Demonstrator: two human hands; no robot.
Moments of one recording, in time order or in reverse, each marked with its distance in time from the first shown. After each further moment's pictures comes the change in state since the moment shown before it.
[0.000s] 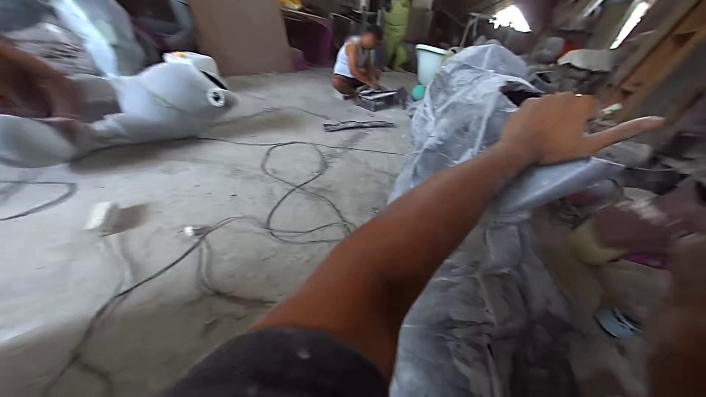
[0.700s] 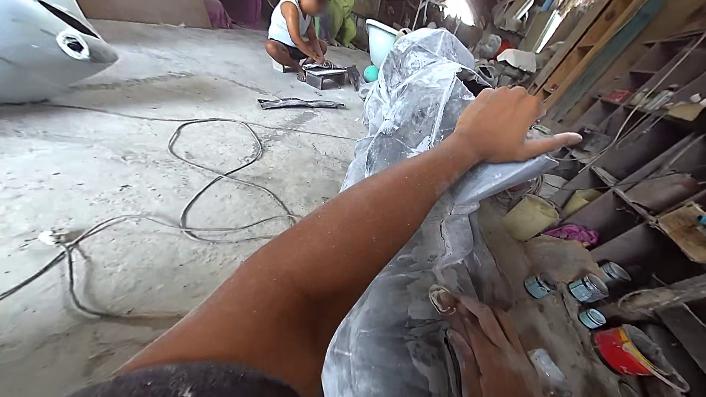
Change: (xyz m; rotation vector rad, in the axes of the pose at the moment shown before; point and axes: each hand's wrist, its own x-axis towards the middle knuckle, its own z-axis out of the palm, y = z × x) left_hand 0.004 0.012 0.027 0.137 0.098 0.129; right_hand -0.128 -0.040 0.012 -0.587 -0.781 -0.053
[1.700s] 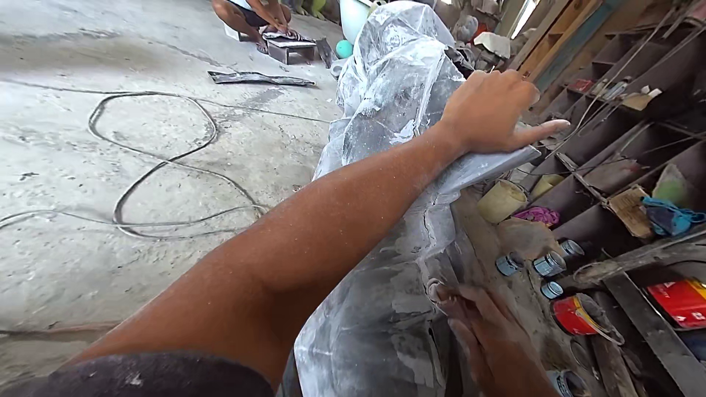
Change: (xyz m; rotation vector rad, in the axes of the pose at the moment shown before) left_hand 0.007 0.013 0.015 -0.042 0.076 0.032; right_hand 0.002 0.046 -0.014 -0.054 -0.041 -0.123
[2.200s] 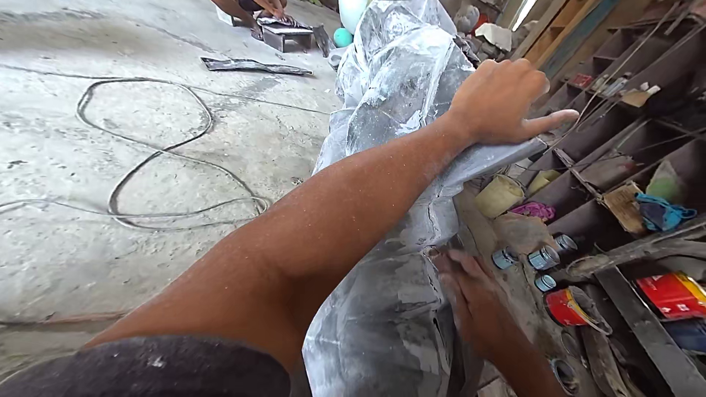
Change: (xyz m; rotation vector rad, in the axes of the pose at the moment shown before) left_hand -0.003 0.000 -0.001 -0.023 0.000 0.018; right_hand 0.026 0.000 0.020 0.055 -0.004 0.076
